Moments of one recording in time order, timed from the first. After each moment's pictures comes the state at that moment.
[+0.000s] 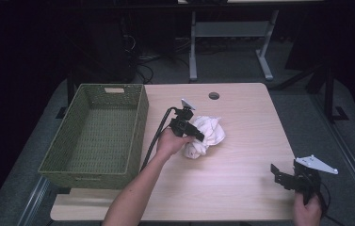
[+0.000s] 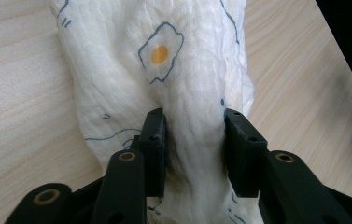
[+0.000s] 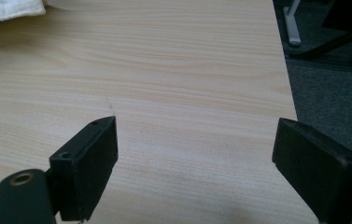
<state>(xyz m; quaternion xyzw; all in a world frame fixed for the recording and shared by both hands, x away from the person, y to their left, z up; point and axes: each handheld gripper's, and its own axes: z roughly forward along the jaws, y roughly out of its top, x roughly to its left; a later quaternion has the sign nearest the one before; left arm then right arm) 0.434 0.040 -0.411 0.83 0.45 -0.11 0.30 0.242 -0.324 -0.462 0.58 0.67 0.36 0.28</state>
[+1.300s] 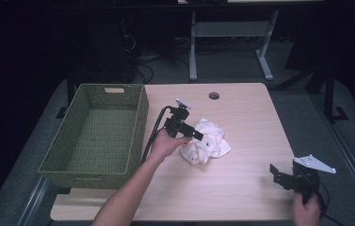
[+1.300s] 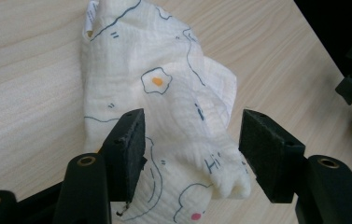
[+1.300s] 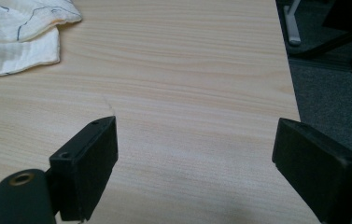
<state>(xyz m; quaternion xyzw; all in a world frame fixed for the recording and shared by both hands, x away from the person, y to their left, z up) 0.416 0.055 -0.390 0.83 0.43 -0.08 0.33 0.243 -0.322 -0.462 0.58 0.68 0.35 0.28</state>
